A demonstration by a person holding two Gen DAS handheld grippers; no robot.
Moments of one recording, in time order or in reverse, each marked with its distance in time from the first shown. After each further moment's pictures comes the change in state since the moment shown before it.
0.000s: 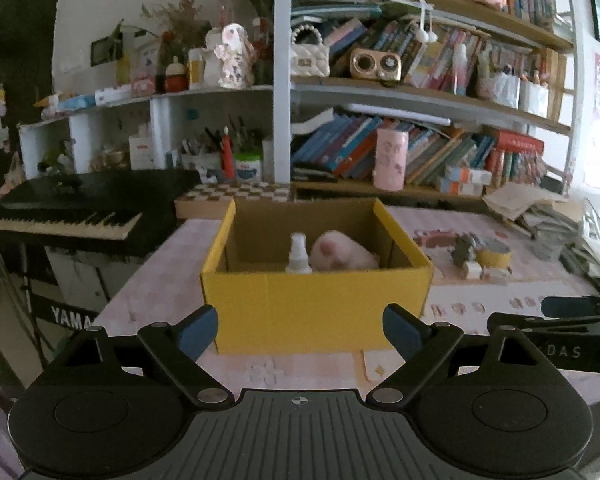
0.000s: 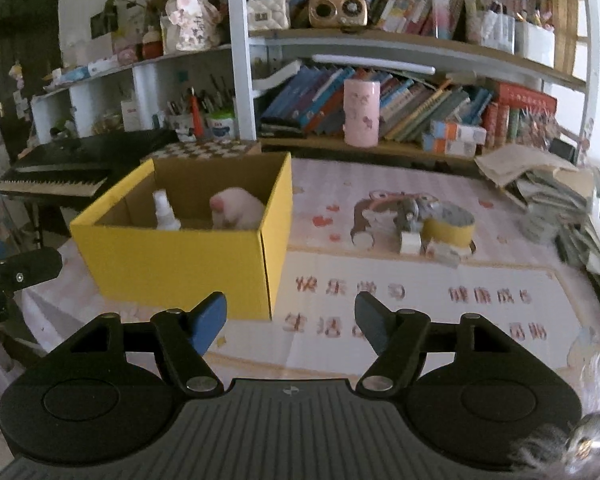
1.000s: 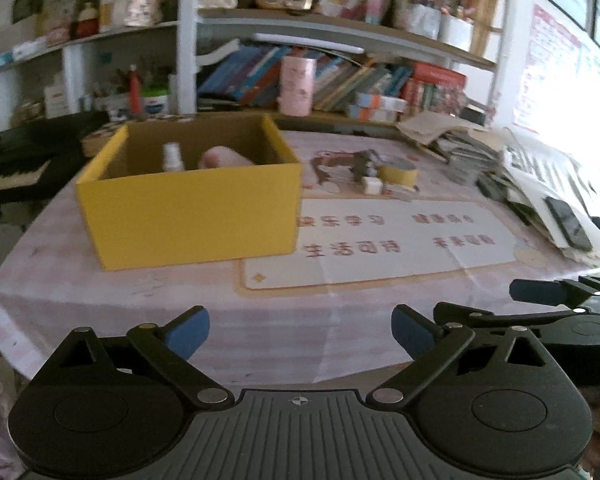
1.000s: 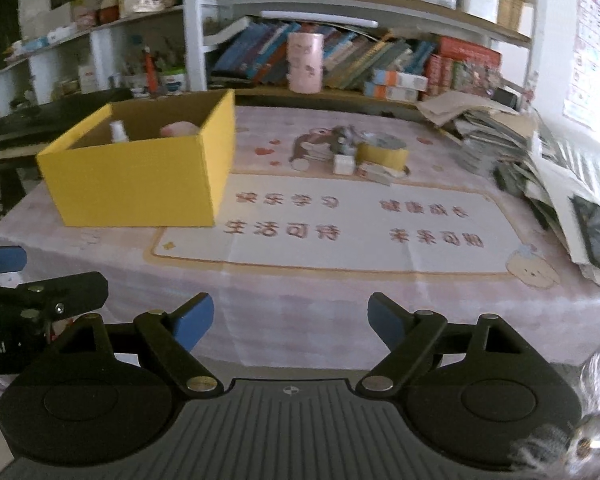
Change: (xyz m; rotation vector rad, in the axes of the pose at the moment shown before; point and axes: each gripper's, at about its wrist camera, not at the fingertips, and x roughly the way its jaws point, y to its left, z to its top) left arm -0.002 -0.070 -0.045 0.061 0.177 -0.234; right arm -0.040 -0.030 -0.062 0.045 0.107 -0.150
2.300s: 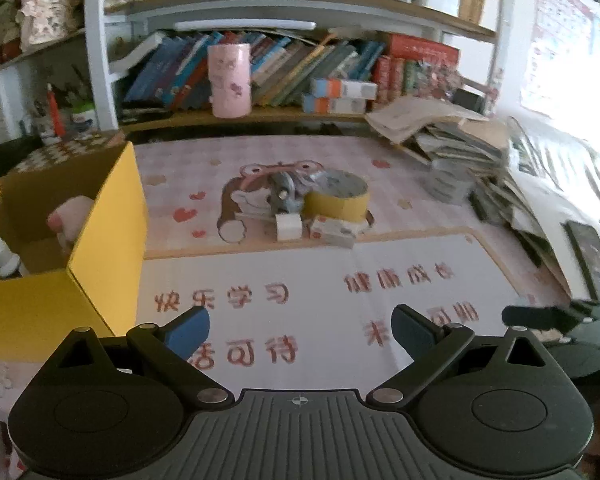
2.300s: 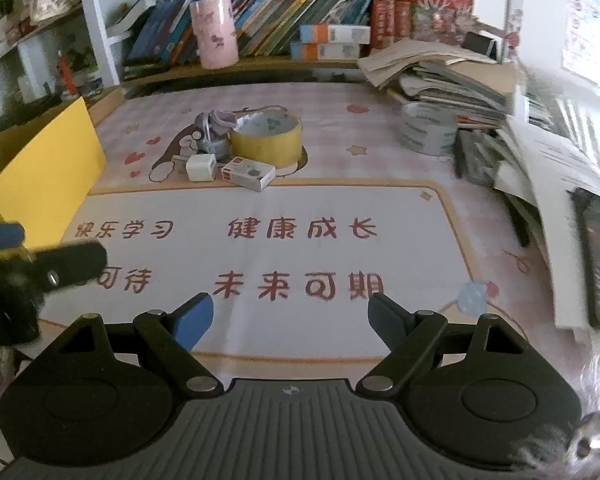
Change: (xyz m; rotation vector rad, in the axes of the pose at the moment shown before) left arm 0.153 -0.145 0.097 0.010 0.050 0.064; right arm 0.126 -0.190 0.067 0.038 0.111 0.063
